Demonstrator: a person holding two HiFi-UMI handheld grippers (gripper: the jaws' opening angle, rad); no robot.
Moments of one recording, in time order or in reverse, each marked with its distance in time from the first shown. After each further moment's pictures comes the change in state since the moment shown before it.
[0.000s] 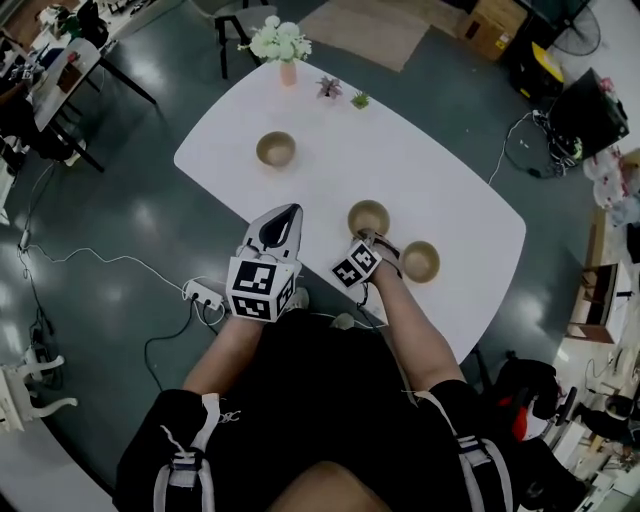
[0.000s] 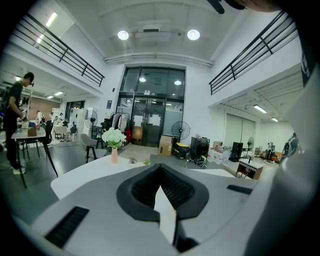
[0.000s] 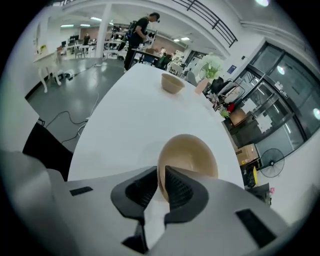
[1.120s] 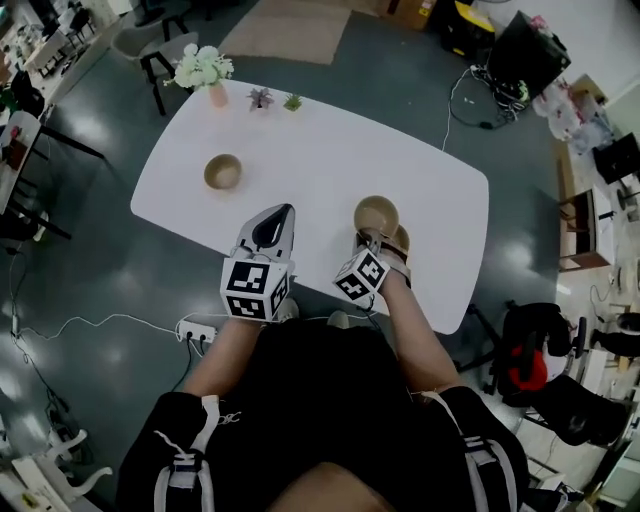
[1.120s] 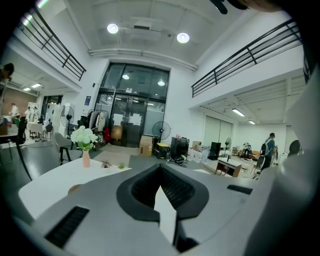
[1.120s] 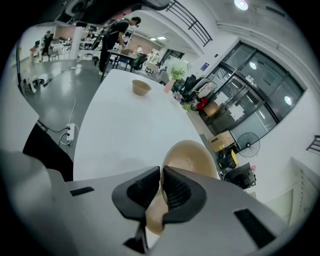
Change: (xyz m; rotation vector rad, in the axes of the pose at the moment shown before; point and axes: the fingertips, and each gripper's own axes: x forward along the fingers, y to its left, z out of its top) left arm 0.044 -0.054 0.013 0.045 0.002 -0.241; right arm -0.090 -0.059 -0.053 0.175 0.027 -0.223
